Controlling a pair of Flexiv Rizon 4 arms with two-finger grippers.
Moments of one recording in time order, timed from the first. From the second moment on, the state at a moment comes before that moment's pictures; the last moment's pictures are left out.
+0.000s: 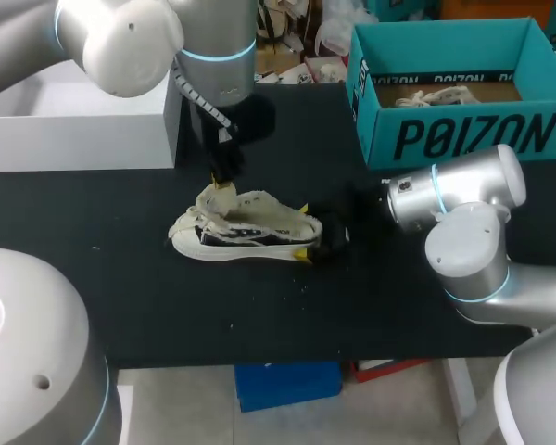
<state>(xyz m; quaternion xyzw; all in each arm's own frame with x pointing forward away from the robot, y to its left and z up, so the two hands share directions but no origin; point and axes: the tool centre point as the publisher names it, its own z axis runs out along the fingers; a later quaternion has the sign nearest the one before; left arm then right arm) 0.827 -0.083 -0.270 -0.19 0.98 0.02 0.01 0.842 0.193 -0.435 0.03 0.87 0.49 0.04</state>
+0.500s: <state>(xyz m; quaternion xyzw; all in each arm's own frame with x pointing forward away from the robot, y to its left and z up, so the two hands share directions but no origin) 0.832 -0.102 -0.282 0.03 1.00 -0.04 -0.05 0.842 0.193 -0.435 0.03 0.87 0.49 0.04</state>
